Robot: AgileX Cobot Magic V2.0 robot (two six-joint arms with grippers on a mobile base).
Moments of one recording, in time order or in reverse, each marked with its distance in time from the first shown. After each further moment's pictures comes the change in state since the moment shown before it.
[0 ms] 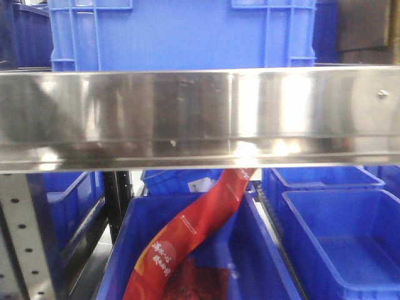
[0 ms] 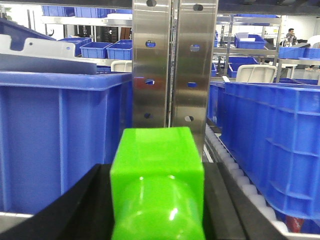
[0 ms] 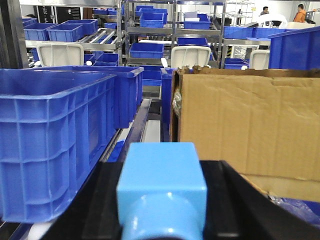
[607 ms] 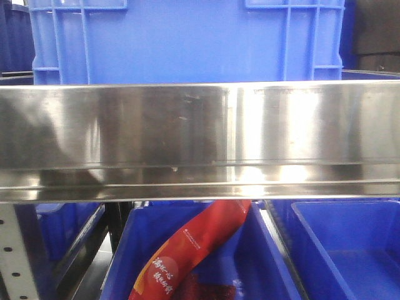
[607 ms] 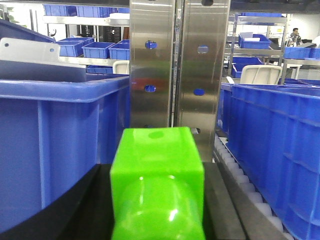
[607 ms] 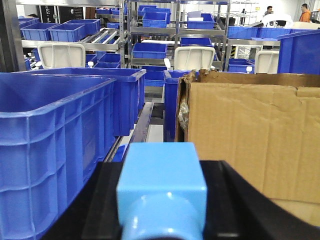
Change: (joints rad) left arm 0.000 0.000 0.000 0.000 0.000 0.000; right arm 0.000 0.000 0.000 0.000 0.000 0.000
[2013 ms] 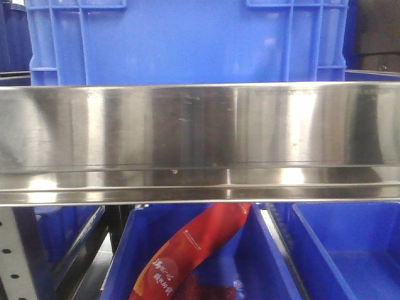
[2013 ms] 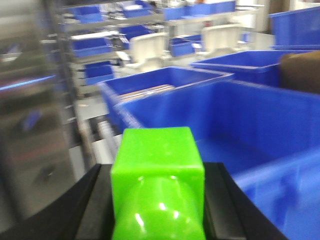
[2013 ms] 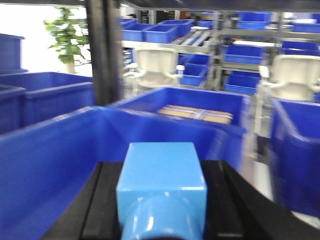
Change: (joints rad) left arm -0.214 0.641 -0.618 -0.531 0.226 0.647; right arm 0.345 0.713 -0.581 0.044 -0.128 -0.038
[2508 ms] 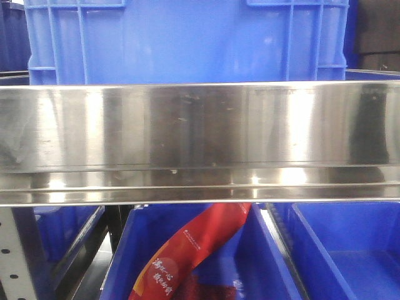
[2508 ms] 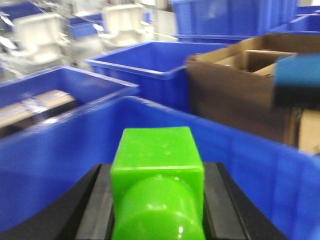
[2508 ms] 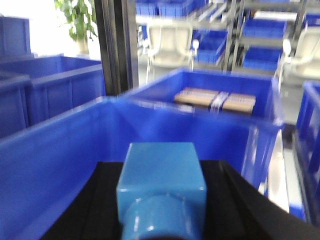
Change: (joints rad) left arm -0.347 0.680 -0.544 -0.013 -0.013 -0.042; right arm 0.019 0.224 -0.185 0.038 0.089 -0.007
